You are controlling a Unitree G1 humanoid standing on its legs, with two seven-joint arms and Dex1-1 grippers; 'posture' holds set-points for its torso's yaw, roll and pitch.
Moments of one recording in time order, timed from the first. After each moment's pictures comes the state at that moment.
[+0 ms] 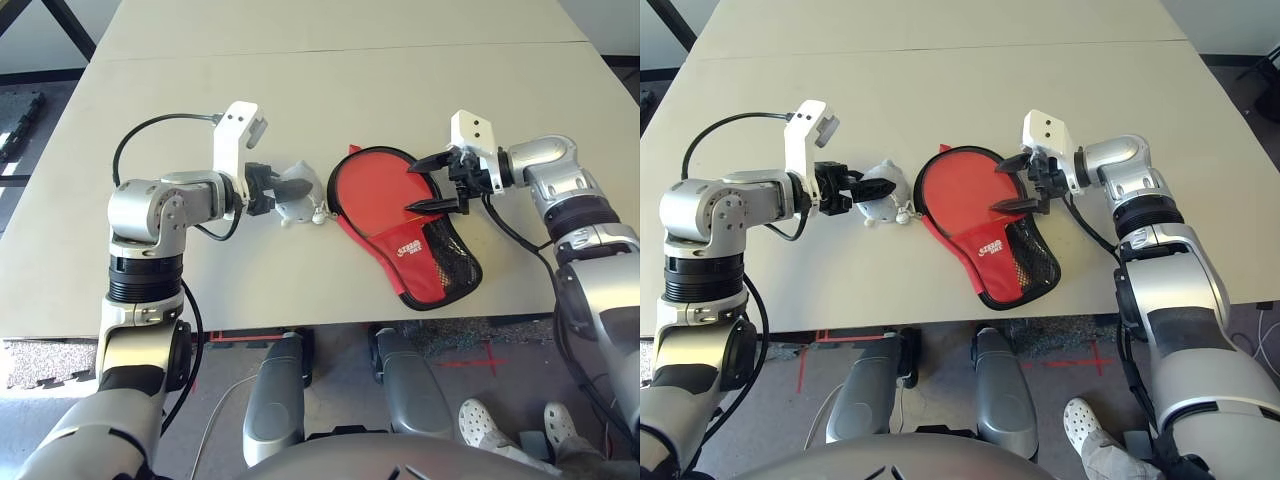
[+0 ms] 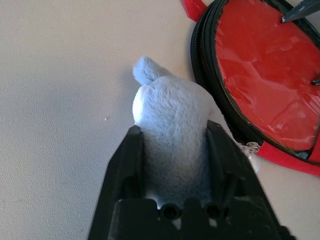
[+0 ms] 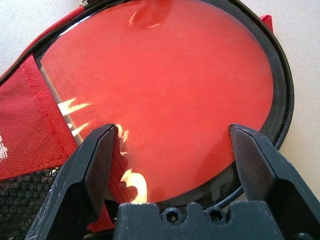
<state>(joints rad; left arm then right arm) -0.69 0.42 0.09 -0.07 -0.45 1.32 -0.51 -1.01 -0.54 0.18 1.05 -0.01 -0.19 1.41</state>
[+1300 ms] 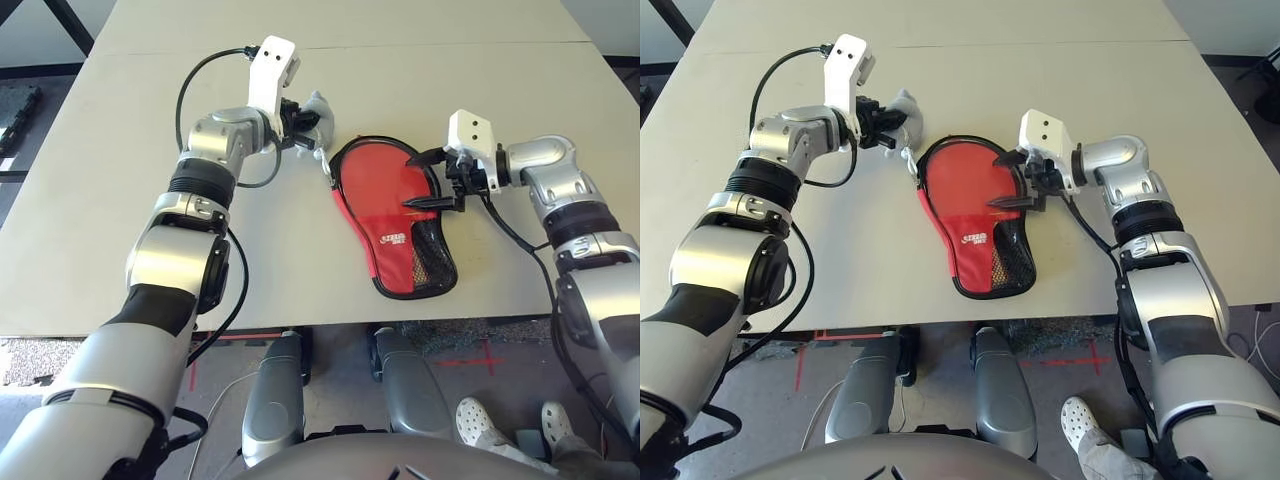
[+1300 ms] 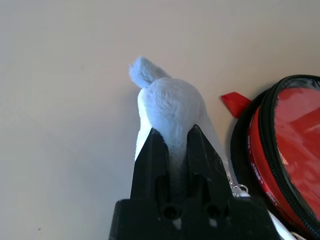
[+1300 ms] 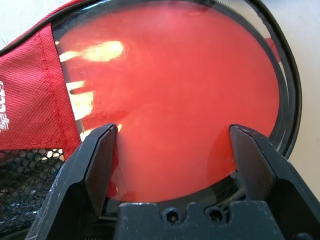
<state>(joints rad) -1.15 0.34 -0.06 0.82 -0.16 0.56 -0.66 -0.95 -0.56 0.16 0.92 0.00 -0.15 1.36</state>
